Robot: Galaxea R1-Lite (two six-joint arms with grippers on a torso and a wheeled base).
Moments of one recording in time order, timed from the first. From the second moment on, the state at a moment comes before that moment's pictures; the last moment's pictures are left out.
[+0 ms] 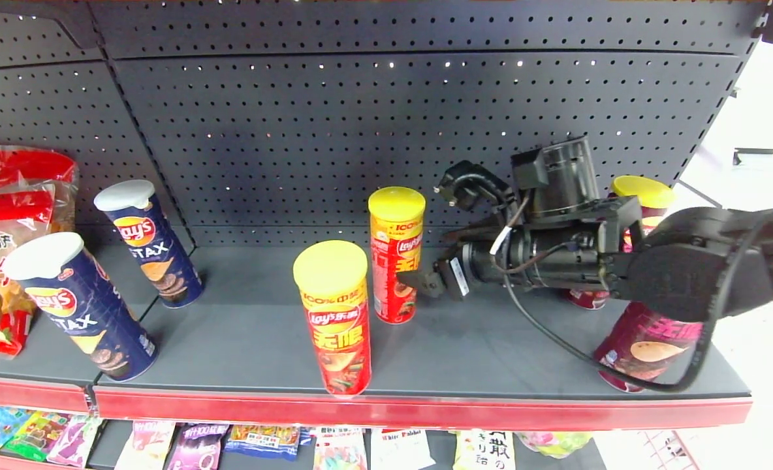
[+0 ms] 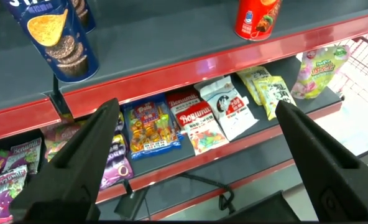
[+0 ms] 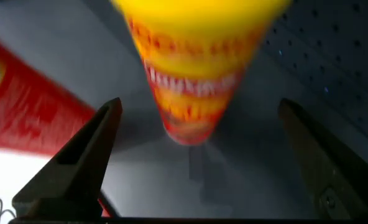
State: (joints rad) left arm -0.34 0.04 -0.20 0.34 -0.04 0.04; right arm 0.66 1.83 -1.20 -0.17 0.08 -0.17
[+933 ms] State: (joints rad) left arm -0.34 0.30 -0.24 0.22 -0.10 0.01; right arm 0.64 0.99 -0.69 -0.07 0.07 -0.17
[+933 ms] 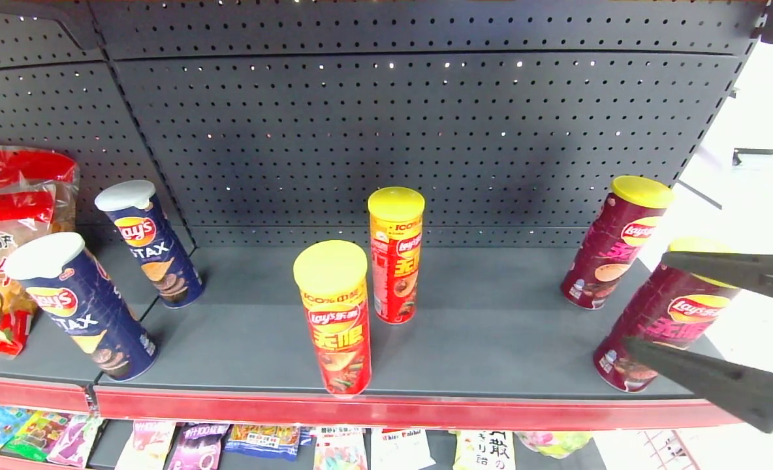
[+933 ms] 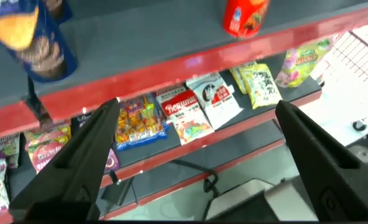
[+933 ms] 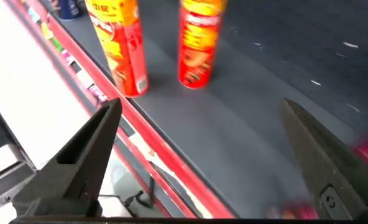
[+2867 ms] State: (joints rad) left arm -0.34 1.08 -0.42 -0.08 -0.16 0.00; right arm 0.00 0.00 -0.20 0.38 -0.11 0.01
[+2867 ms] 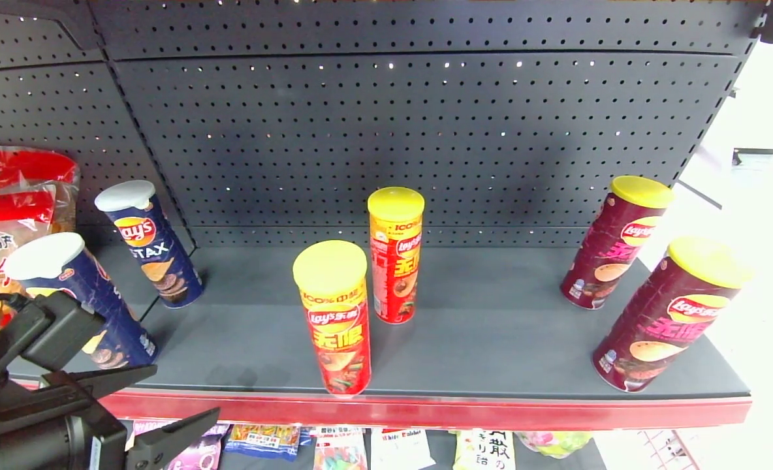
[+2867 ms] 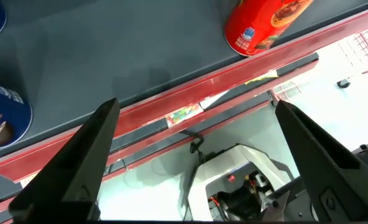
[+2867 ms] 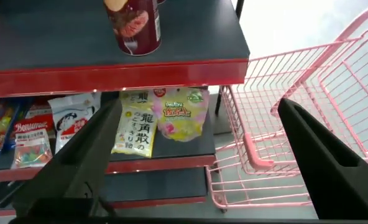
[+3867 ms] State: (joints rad) left arm -0.34 1.08 -0.42 -0.11 -0.16 0.01; right arm 0.00 0.00 -0.03 0.01 0.05 -0.06
